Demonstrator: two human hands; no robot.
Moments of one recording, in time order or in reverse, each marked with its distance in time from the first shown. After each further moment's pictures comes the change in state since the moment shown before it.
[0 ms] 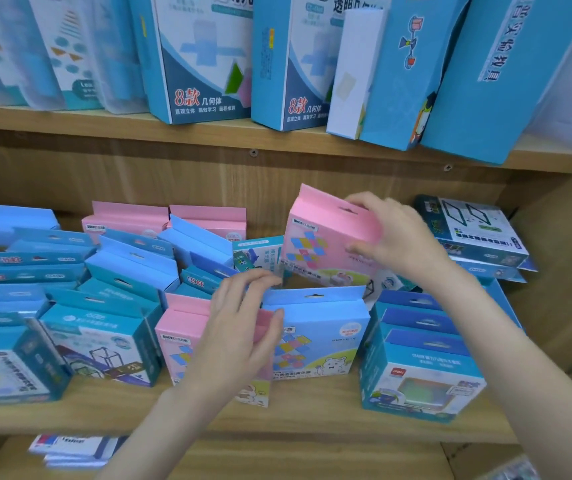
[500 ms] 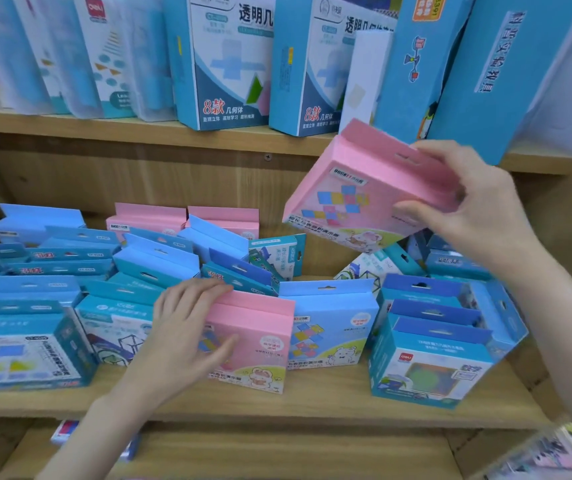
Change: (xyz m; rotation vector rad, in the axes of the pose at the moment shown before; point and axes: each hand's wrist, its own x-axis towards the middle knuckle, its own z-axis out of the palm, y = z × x) left_hand -0.038 -0.058 -0.056 0.283 -0.079 0.075; right_hand -0.037 -0.016 -0.059 0.131 0.392 -0.245
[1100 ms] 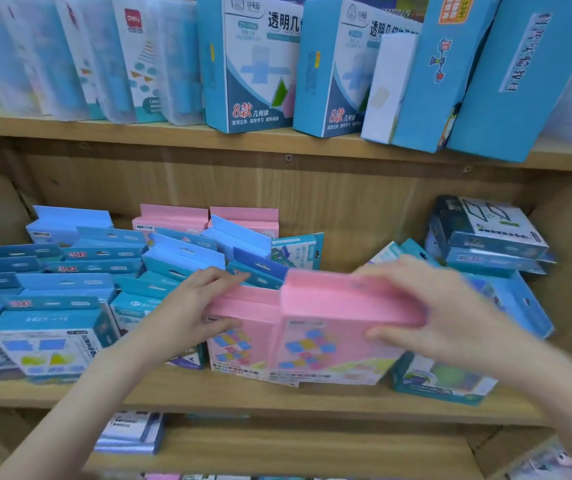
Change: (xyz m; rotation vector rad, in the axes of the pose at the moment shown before) left_hand 0.019 -0.037 -0.030 -0.238 -0.284 -0.003; right_hand -0.063 -0.058 0.032 0.142 -0.432 -0.107
